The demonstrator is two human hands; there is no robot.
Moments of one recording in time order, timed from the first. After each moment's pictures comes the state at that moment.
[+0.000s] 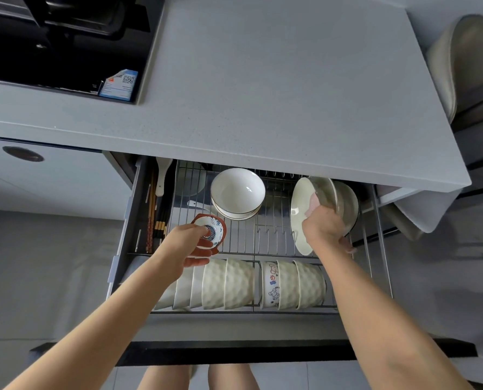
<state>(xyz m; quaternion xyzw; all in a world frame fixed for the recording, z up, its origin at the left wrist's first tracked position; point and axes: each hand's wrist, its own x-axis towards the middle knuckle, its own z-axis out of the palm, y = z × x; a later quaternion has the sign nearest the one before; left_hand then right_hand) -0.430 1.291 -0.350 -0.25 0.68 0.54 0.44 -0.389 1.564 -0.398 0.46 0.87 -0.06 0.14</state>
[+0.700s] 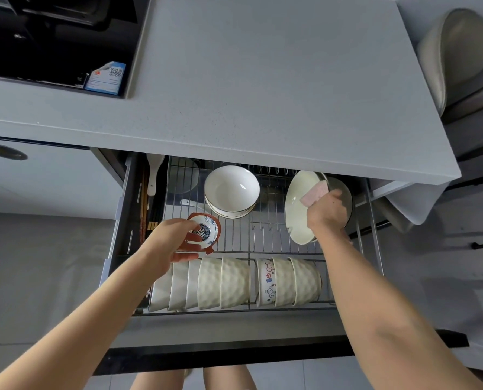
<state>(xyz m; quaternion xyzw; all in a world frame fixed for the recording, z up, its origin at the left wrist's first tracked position) -0.439 1.282 -0.354 -0.24 0.68 0.54 0.44 -0.398 1.578 -0.392 0.53 0.84 -0.11 0.06</state>
